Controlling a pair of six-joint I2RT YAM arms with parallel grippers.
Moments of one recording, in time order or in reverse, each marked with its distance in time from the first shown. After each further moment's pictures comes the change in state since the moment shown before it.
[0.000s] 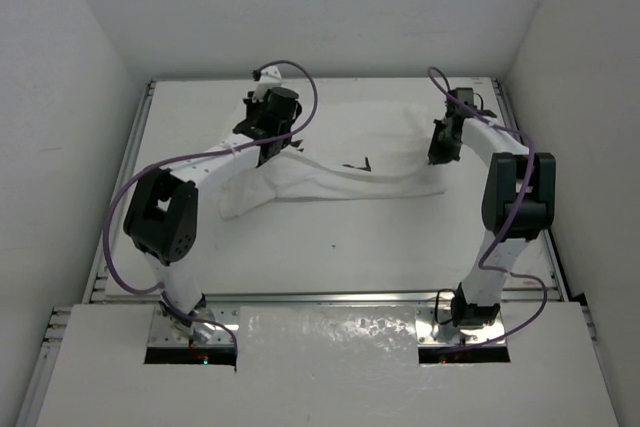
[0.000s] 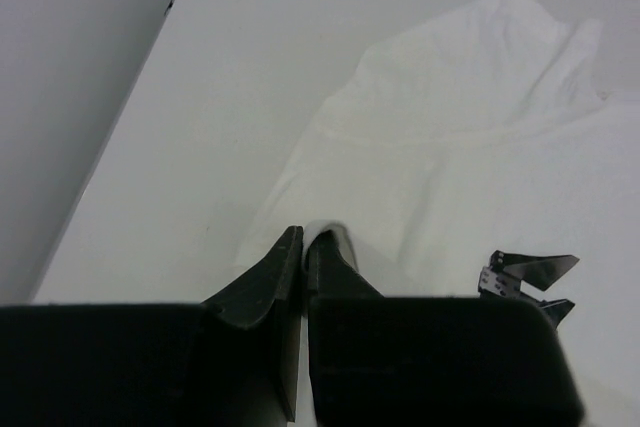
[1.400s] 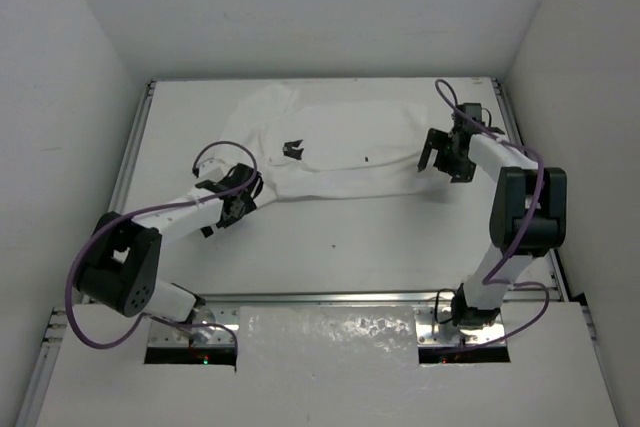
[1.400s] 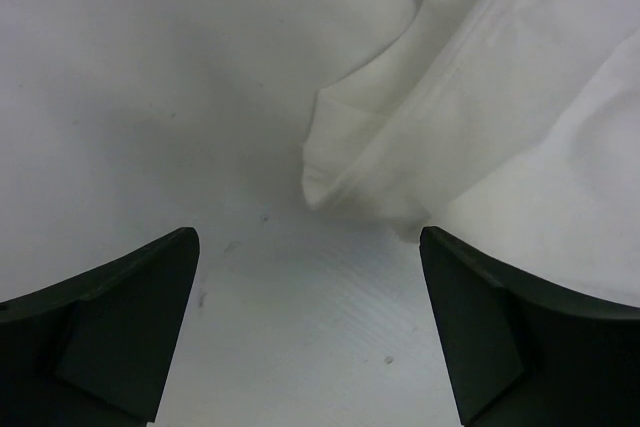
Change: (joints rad) left arm 0.084 -0.373 -0.624 -0.448 0.297 -0.796; right arm -0.019 -0.140 -0.197 0.067 -0.024 0.006
